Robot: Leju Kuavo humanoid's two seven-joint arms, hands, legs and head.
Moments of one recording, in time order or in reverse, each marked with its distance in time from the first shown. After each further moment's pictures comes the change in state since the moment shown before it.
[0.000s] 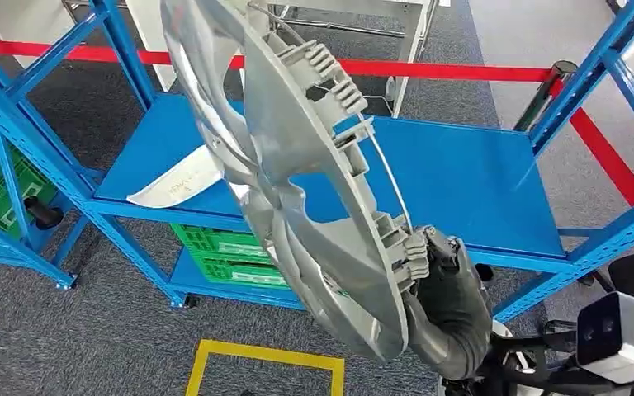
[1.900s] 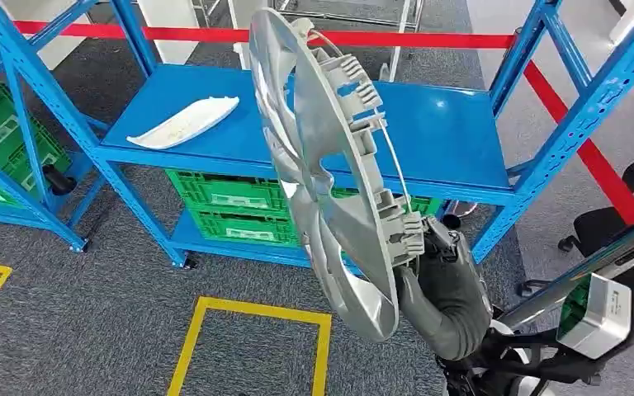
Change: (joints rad) left arm 0.010 0.008 0.001 0.000 0.035 -0.008 0.010; right arm 0.061 -0.015 -0.034 0.004 0.039 -0.125 0.062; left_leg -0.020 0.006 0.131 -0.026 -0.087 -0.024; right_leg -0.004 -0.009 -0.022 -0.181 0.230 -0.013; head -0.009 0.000
